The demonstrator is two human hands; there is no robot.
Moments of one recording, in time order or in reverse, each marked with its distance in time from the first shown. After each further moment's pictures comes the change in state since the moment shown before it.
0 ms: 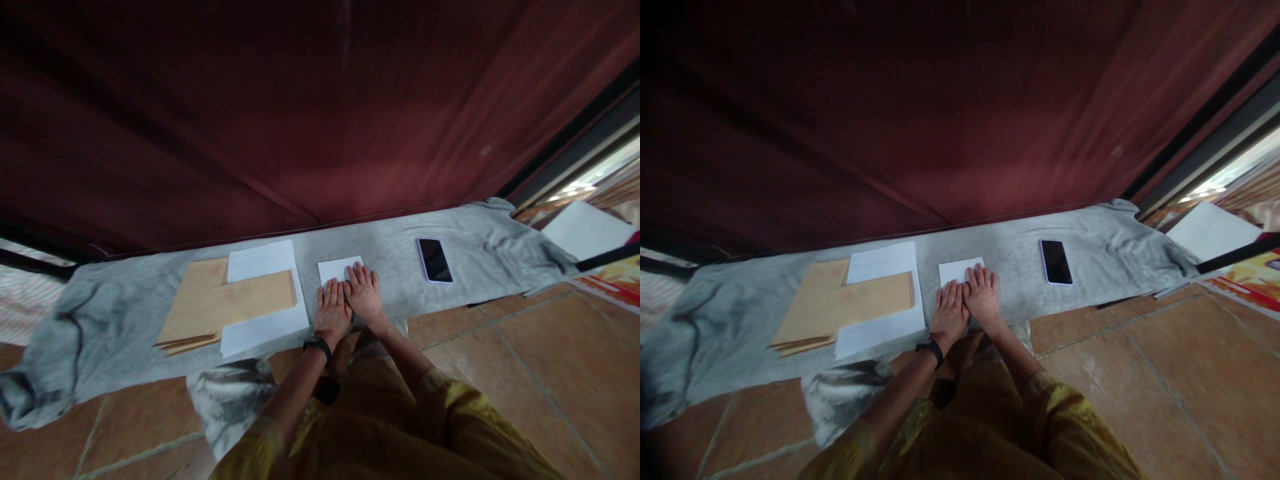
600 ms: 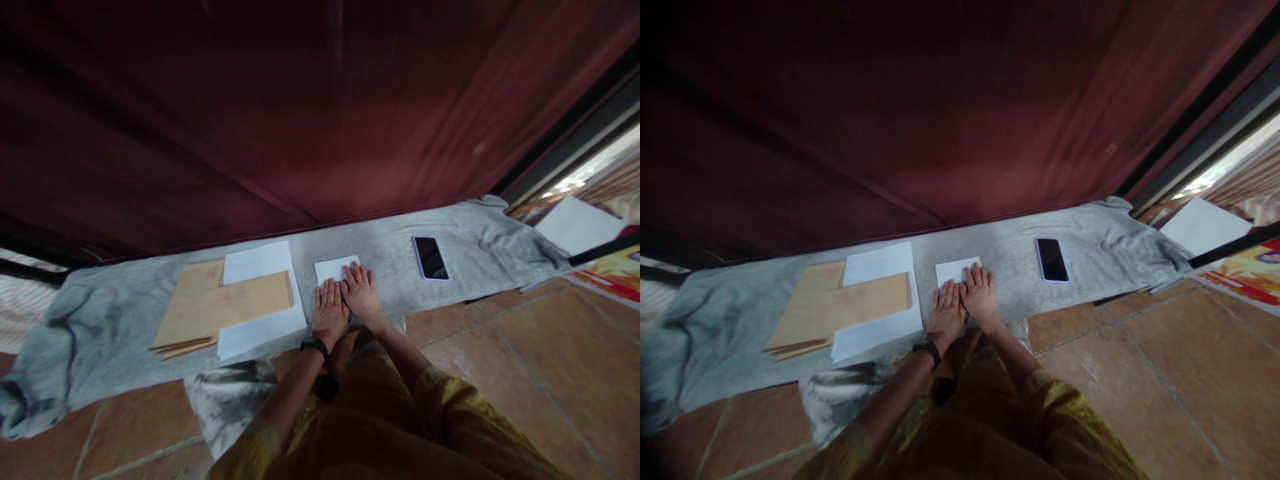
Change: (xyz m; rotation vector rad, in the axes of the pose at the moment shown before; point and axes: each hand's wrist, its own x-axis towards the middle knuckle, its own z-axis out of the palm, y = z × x) left_hand 0.000 0.000 0.003 0.011 -0.006 0.000; right_hand 0.000 0.000 0.000 0.003 0.017 -0.004
